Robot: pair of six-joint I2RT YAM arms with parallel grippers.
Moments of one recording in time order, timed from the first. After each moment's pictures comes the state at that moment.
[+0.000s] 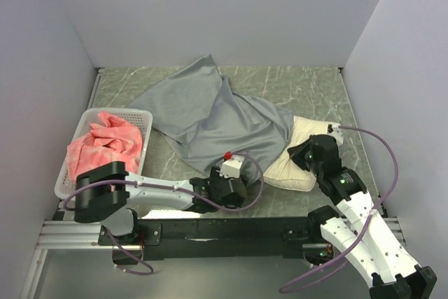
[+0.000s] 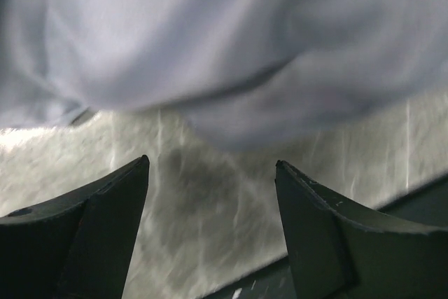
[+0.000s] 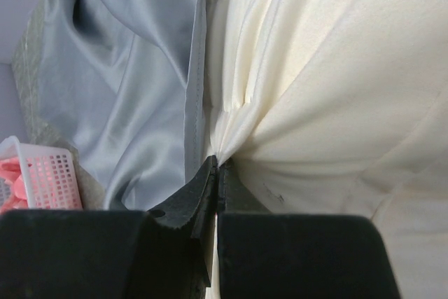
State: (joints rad) left arm -1.36 1.54 0.81 -0.16 -0.56 -0.82; right arm 0.36 0.63 0.60 -0.58 0.19 0.96
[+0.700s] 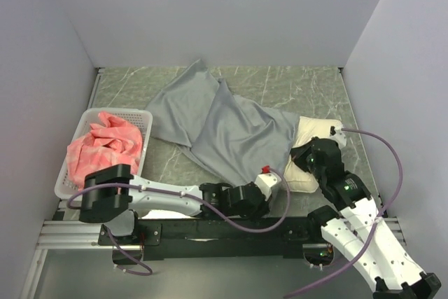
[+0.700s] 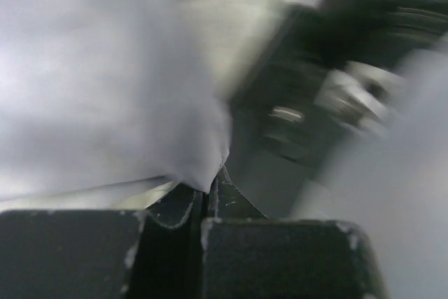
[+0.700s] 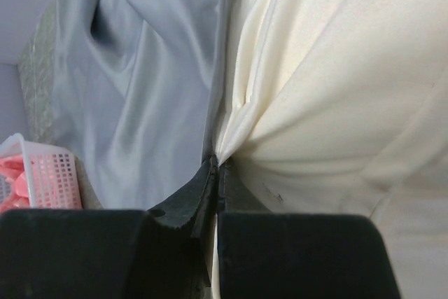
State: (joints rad) left arm -1.46 1.64 0.97 0.02 -0.26 -0.60; right arm 0.38 0.58 0.62 -0.62 0.23 0.95
